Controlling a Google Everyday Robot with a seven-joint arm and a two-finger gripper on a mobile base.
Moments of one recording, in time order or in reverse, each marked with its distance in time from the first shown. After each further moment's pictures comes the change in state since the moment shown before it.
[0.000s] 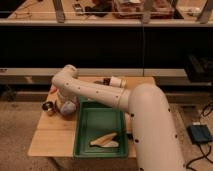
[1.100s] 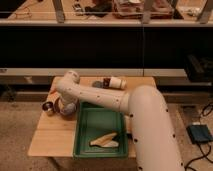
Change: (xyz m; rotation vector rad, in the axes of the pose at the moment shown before) arm 0.003 0.009 0.029 -0.016 0.042 -0.044
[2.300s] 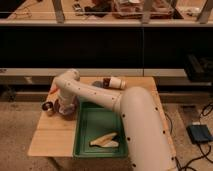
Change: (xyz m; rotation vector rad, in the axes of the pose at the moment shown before) arm 0.001 -0.021 0.015 0.137 -0.105 -0.145
